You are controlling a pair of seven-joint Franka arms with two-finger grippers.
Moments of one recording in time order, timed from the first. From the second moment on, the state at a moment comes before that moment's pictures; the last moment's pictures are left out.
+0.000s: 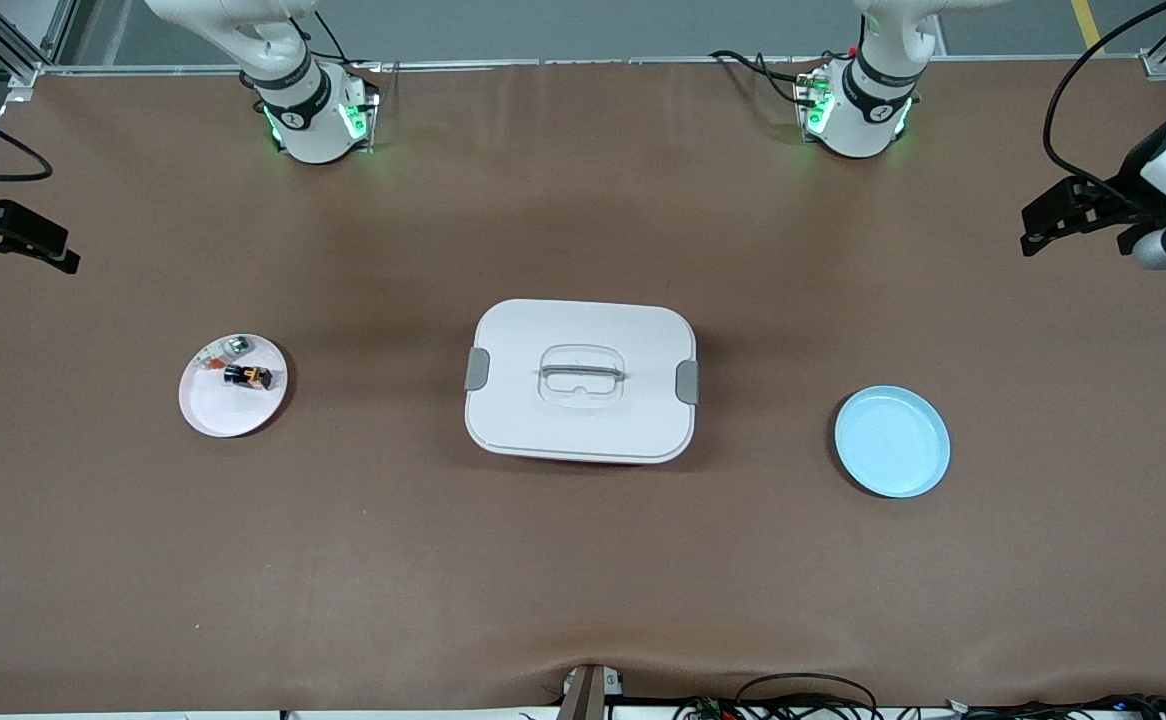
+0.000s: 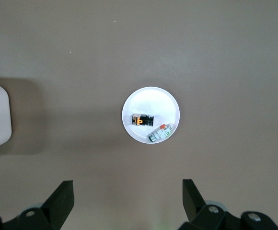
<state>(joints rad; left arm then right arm) 0.05 0.00 -0.14 -1.50 0.03 1.48 -0.08 0.05 0.01 -0.12 -1.53 0.01 1.50 -0.03</state>
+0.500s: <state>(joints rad) 0.05 0.00 -0.14 -1.50 0.03 1.48 -0.08 0.05 0.01 -0.12 -1.53 0.01 1.50 -0.03</state>
